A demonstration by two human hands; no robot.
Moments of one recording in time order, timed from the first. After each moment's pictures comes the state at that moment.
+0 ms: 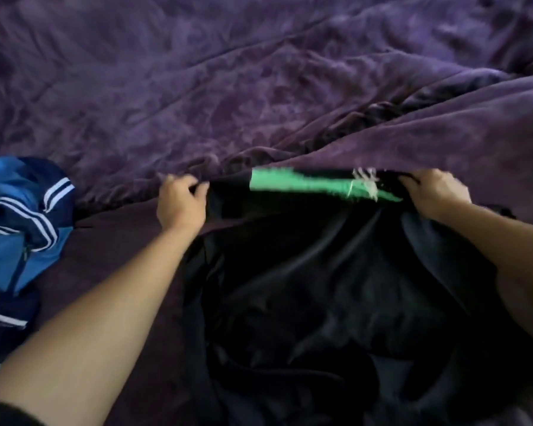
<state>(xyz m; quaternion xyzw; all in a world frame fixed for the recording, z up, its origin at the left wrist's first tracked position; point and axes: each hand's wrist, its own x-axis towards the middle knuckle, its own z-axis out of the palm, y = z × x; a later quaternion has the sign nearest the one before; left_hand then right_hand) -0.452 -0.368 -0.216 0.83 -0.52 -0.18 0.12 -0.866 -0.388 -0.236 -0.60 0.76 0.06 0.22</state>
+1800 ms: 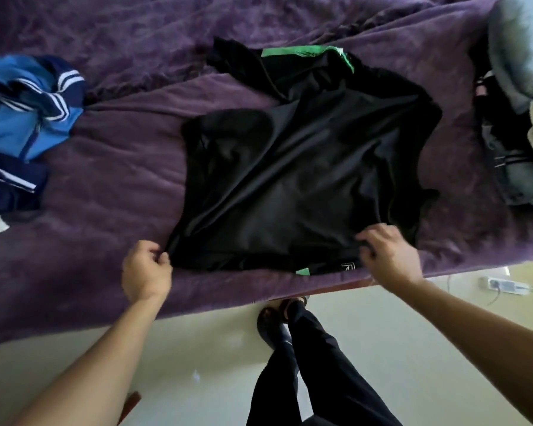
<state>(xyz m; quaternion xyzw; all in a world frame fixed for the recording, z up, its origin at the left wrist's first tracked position) -0.414 0.051 -0.218 0.89 -0.41 -0.18 0.11 -0.836 0.032 -0.217 -0.72 0.67 -0.08 0.15</state>
